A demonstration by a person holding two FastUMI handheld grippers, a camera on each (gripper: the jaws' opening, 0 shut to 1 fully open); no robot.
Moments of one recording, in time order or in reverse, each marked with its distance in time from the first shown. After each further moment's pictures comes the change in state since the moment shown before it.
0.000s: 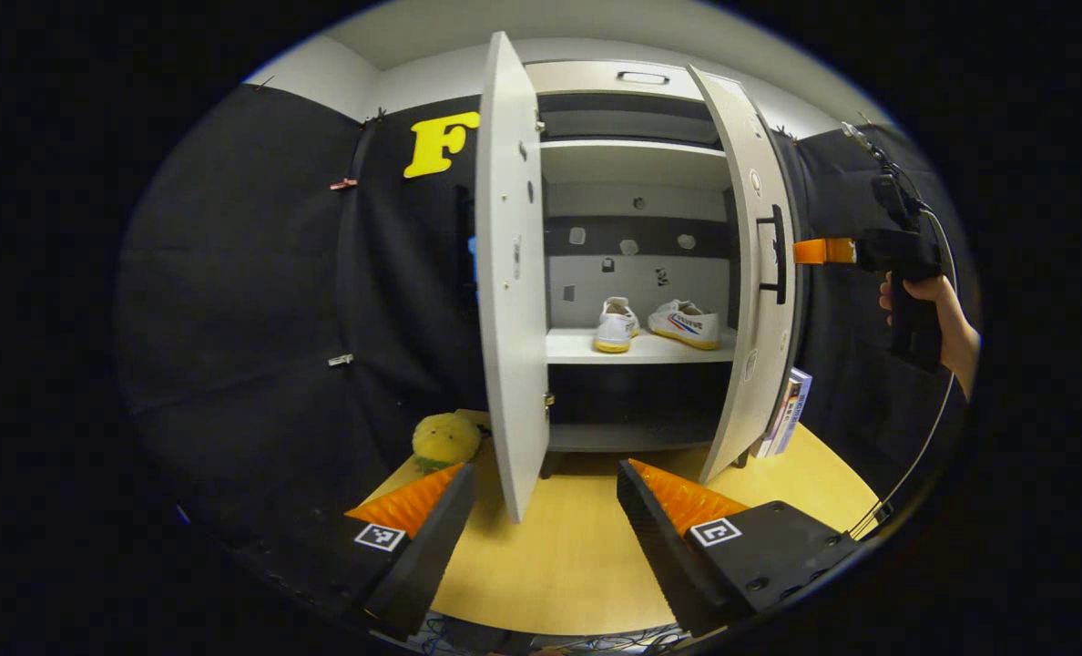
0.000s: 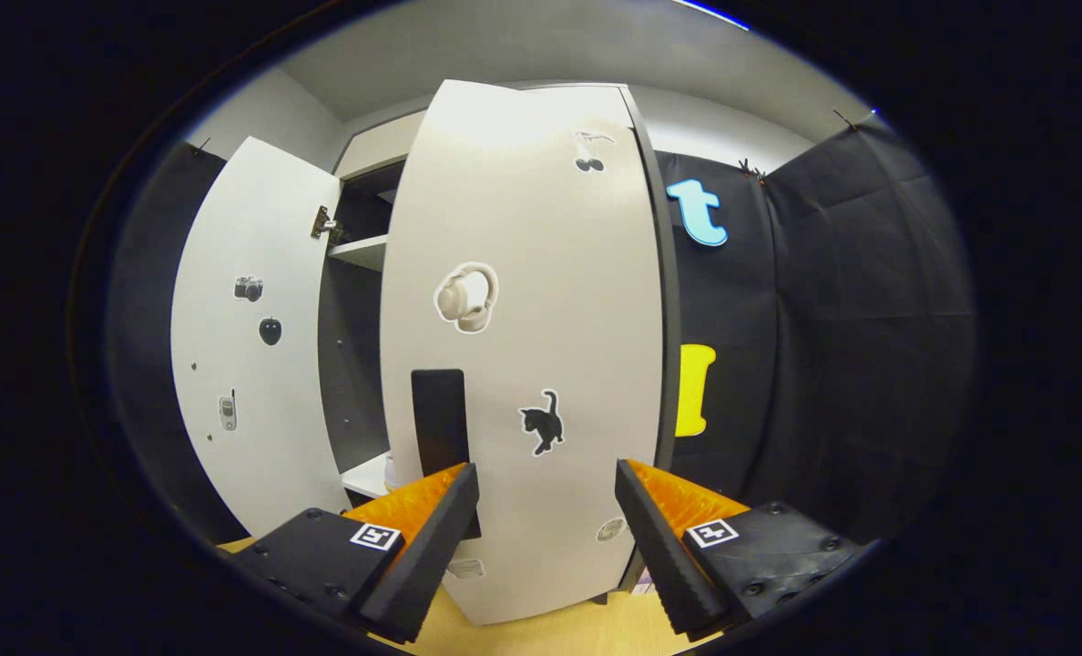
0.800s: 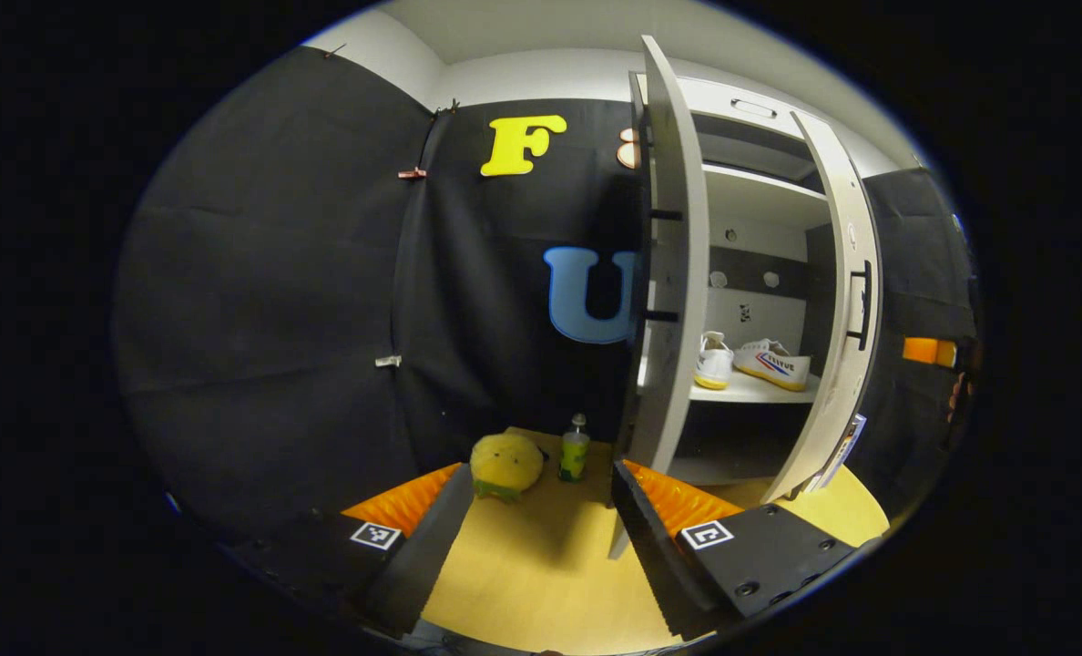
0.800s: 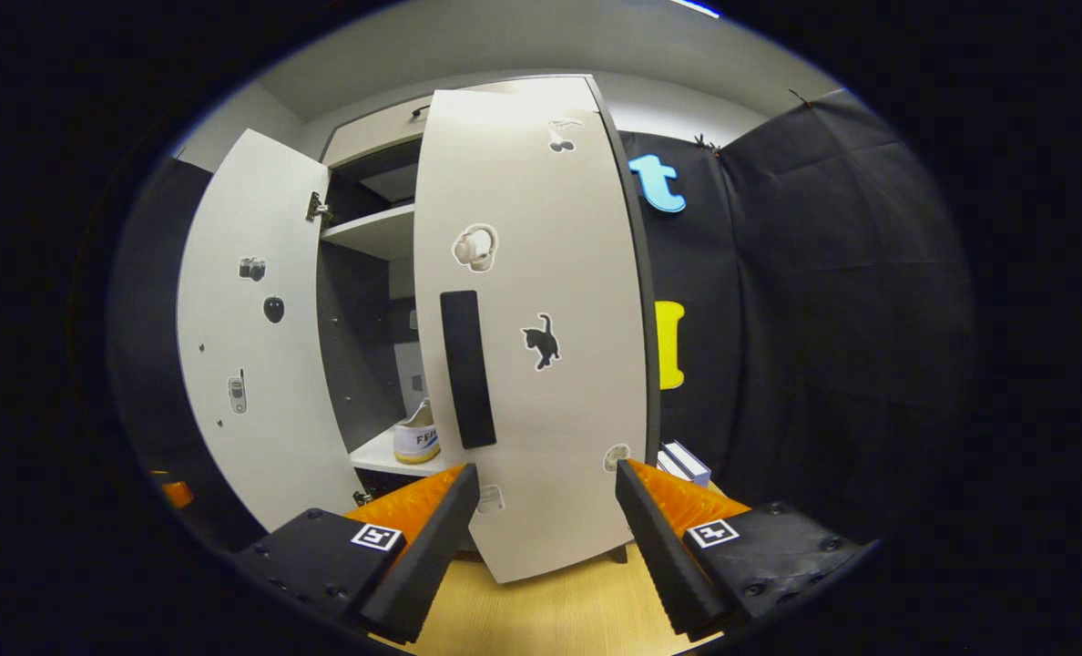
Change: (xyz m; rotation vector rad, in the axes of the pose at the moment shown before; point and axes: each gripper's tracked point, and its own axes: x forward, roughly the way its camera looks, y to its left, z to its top) left arm 0.051 0.139 0.032 -0.089 -0.074 0.074; right arm -0.070 0.003 -0.063 0.104 0.093 -0.143
